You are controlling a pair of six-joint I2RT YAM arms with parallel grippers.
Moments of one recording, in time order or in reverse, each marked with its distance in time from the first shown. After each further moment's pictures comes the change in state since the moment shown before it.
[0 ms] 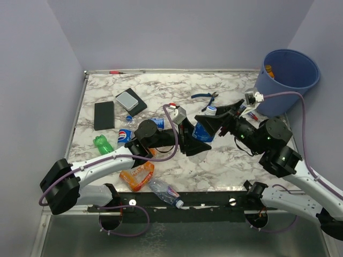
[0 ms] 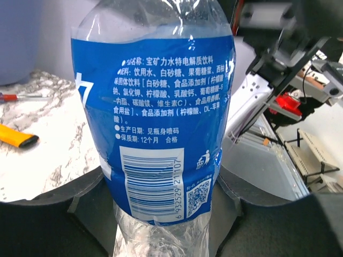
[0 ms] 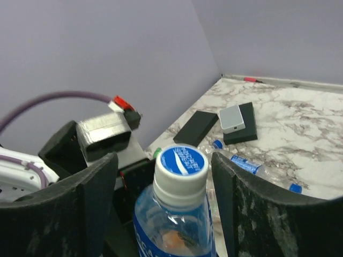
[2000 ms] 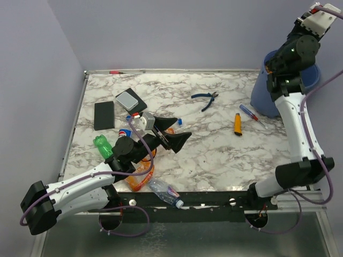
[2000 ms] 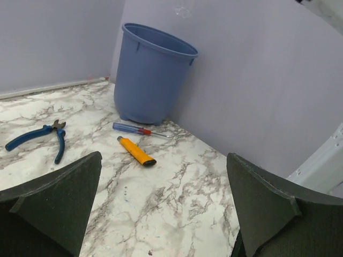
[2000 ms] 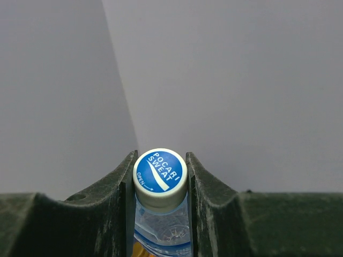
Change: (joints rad) left arm -0.009 -0.341 -0.249 -0.016 -0.565 0.189; right arm -0.716 0.669 0.809 0.289 0.810 -0.777
